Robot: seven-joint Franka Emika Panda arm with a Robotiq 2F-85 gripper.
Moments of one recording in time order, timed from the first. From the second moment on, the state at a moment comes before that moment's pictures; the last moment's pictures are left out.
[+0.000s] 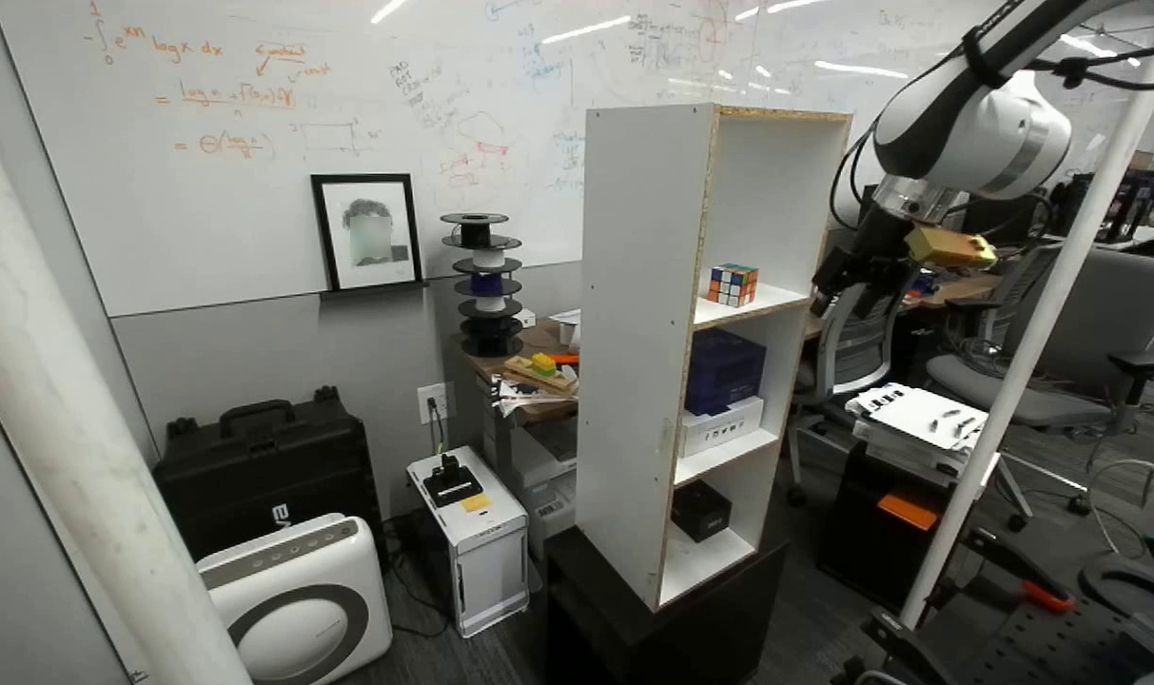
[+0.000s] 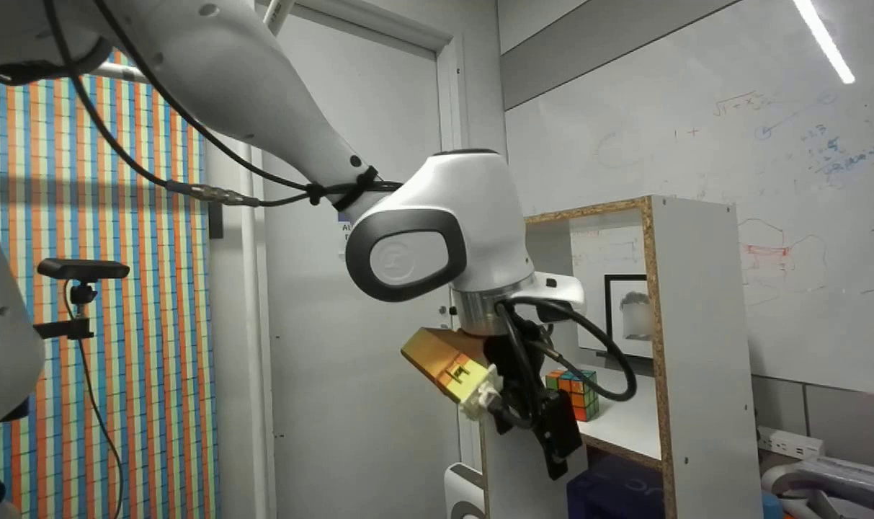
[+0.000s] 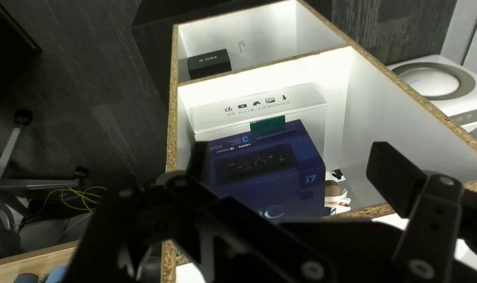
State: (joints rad) arm -0.07 -0.09 -0.26 -2.51 0.29 2.66 -0.41
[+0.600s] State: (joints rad) arm -0.03 0.16 -0.19 -2.23 0.50 2.69 -0.59
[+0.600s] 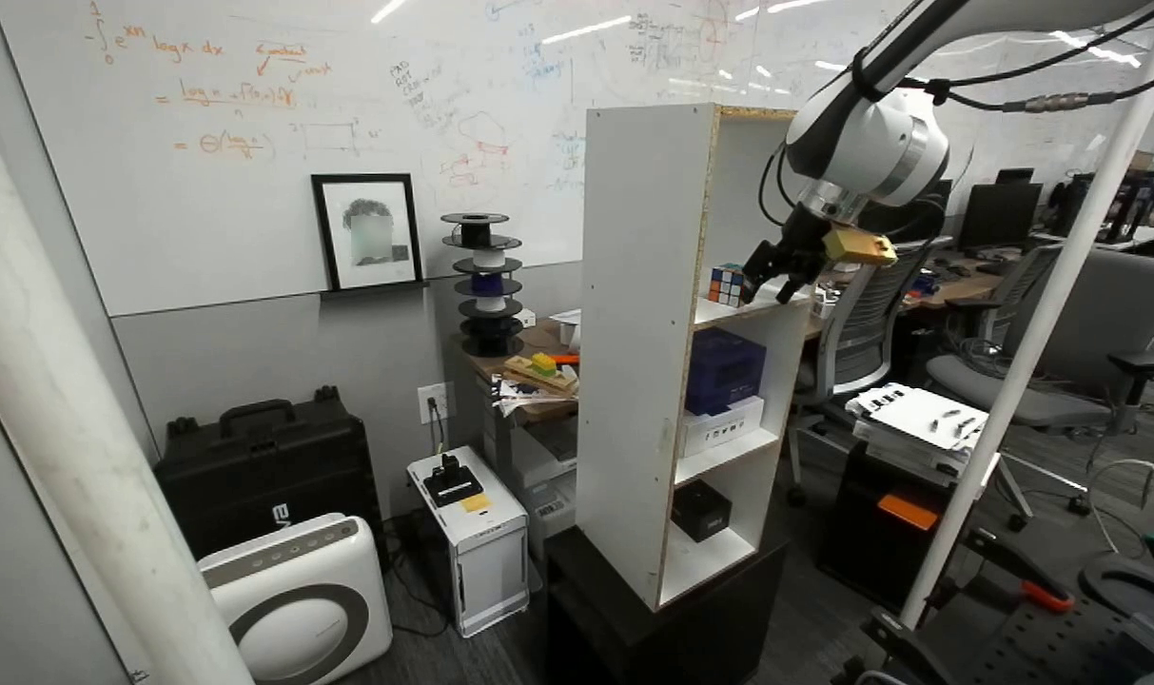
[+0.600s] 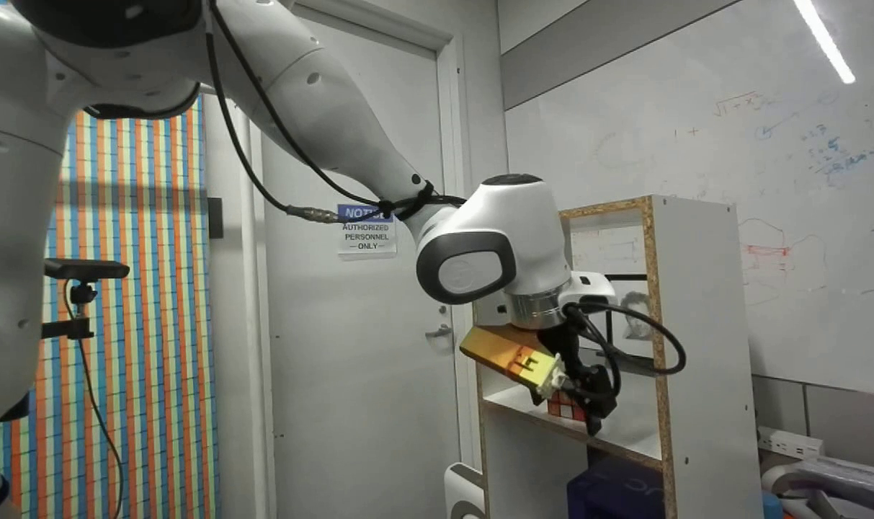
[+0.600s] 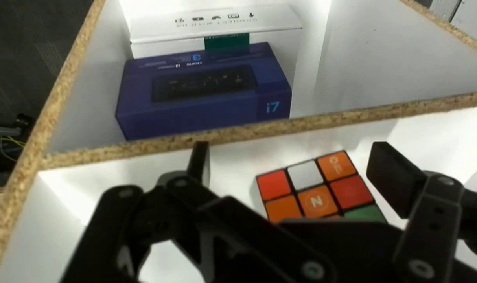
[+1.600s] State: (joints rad) arm -0.05 0.26 -0.13 -2.09 0.59 2.70 -0.66
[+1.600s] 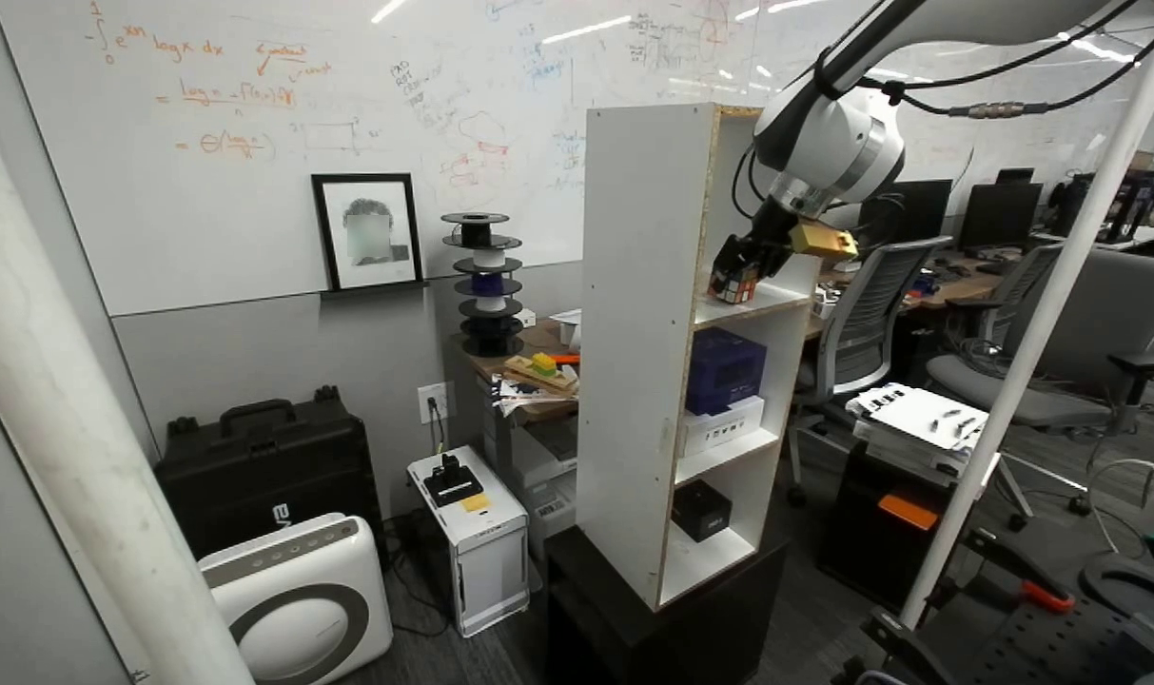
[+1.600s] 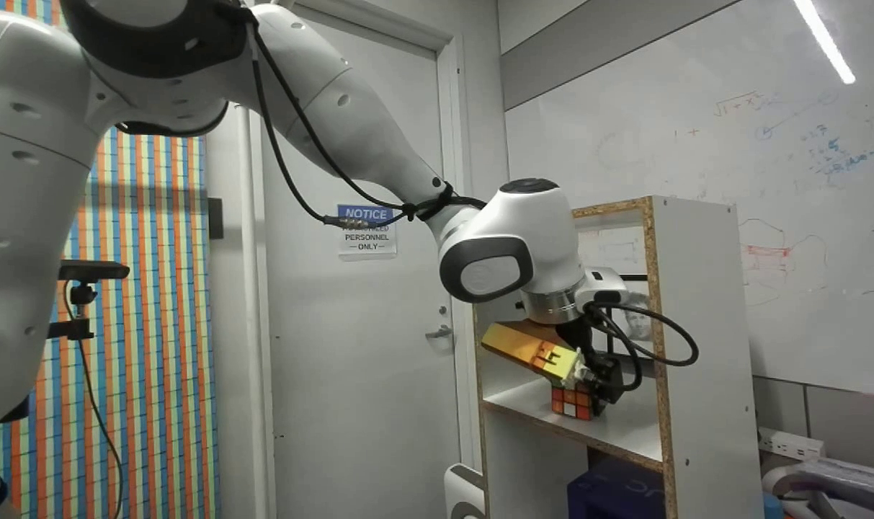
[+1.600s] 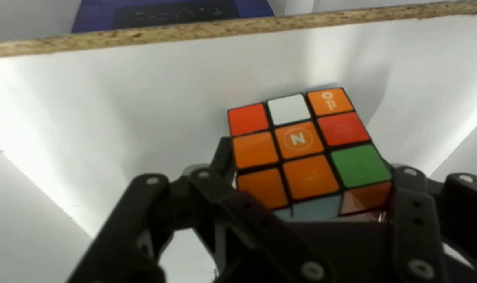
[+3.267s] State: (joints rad) arm -0.17 -0.53 -0.29 -2.02 0.38 1.95 -0.27
